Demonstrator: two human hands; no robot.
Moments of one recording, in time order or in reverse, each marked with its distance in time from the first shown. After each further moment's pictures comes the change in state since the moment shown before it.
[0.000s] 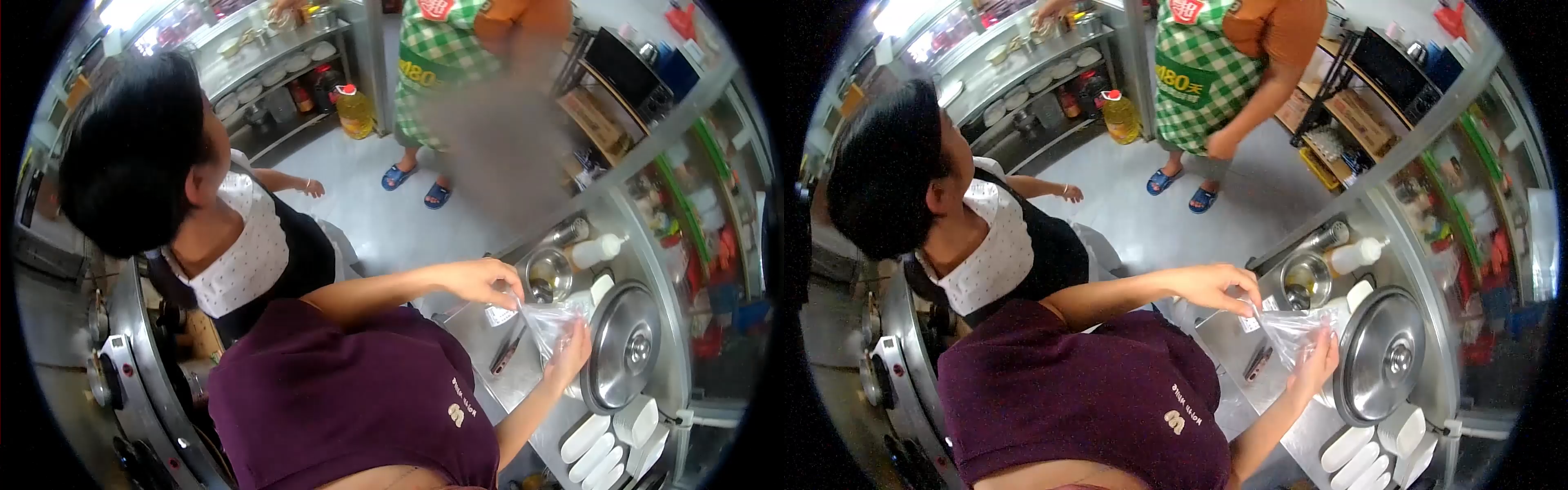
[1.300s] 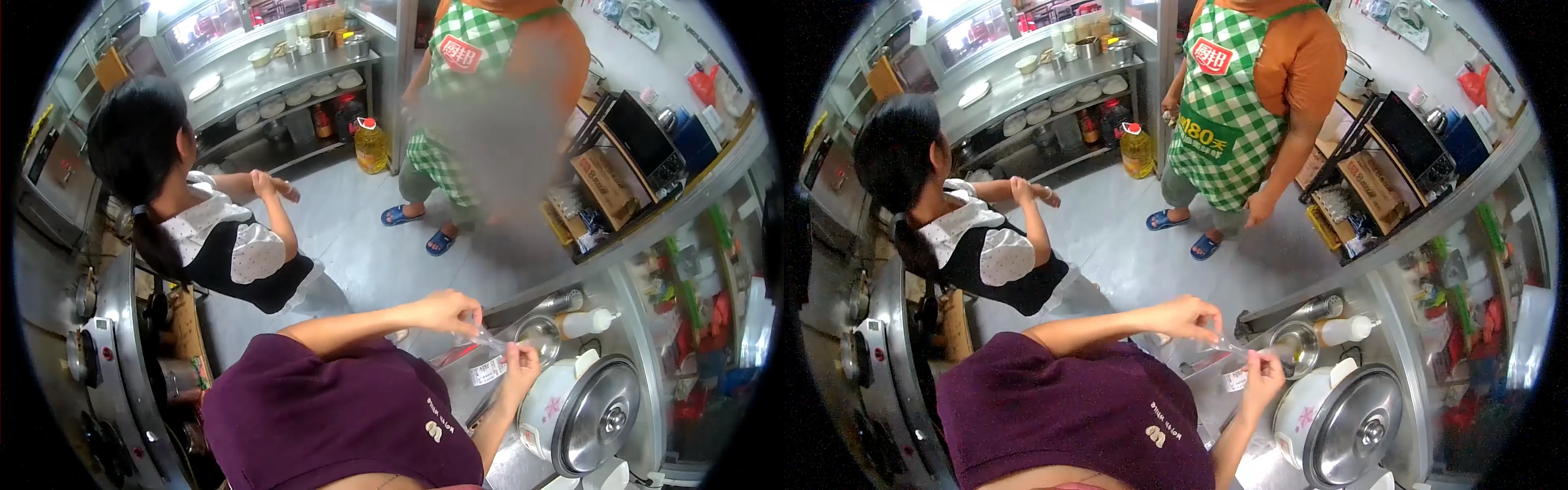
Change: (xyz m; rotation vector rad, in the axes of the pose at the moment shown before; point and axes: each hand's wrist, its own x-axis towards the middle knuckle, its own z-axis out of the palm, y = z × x) left_hand -0.027 -0.026 -0.051 0.219 0.282 -0.269; right_hand 0.024 0.044 0.092 -0.088 -0.388 -0.193
